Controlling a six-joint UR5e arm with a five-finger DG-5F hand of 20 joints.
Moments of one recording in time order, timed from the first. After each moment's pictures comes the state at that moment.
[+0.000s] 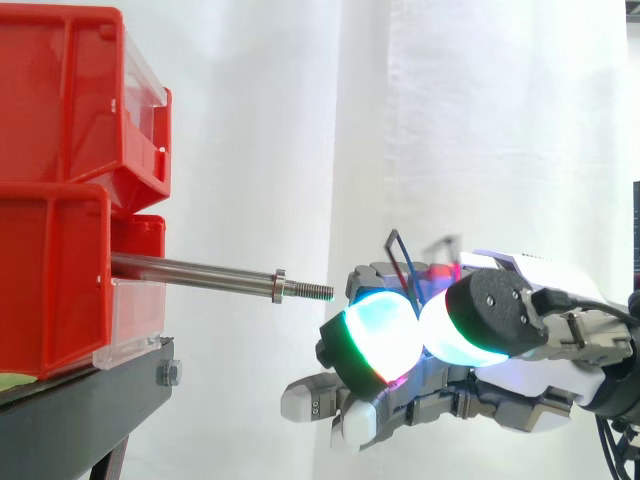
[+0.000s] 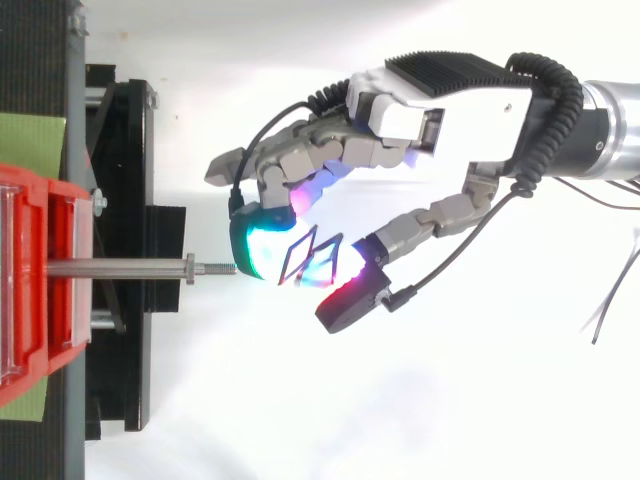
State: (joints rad) arm 0.01 -2.36 -1.39 -2.21 -1.68 -0.48
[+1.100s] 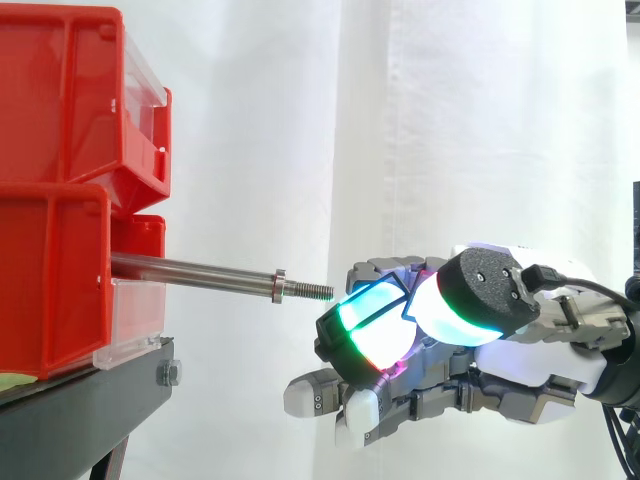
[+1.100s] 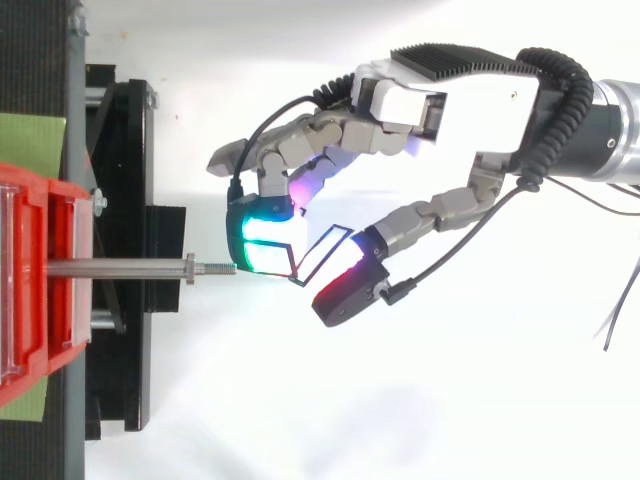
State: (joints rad) arm 0.02 -2.34 -1.39 -2.27 -1.63 -0.44
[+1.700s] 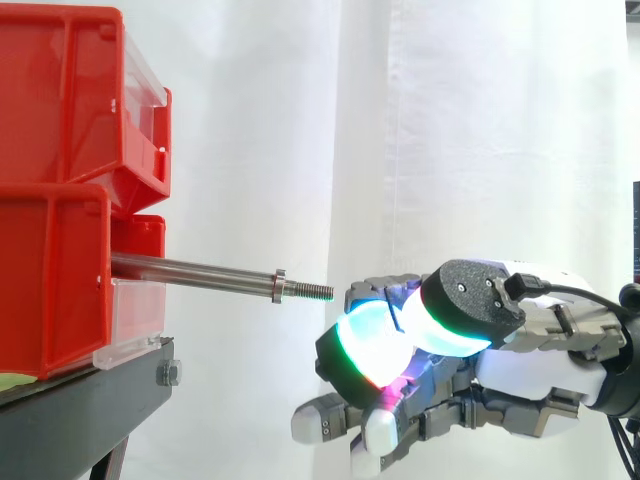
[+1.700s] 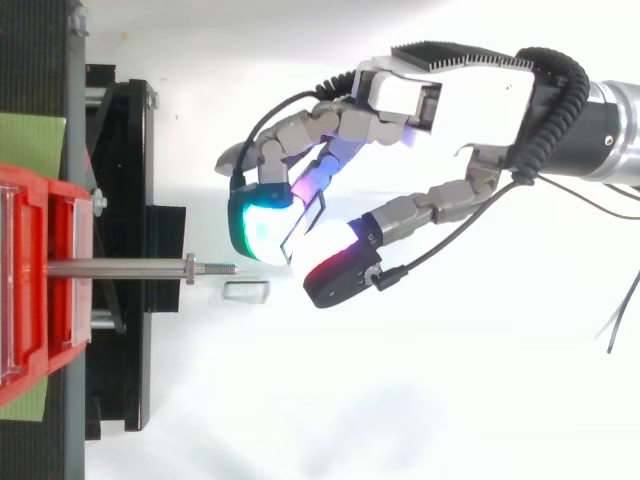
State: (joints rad) arm 0.03 -2.34 -1.39 -2.32 -1.58 -0.39
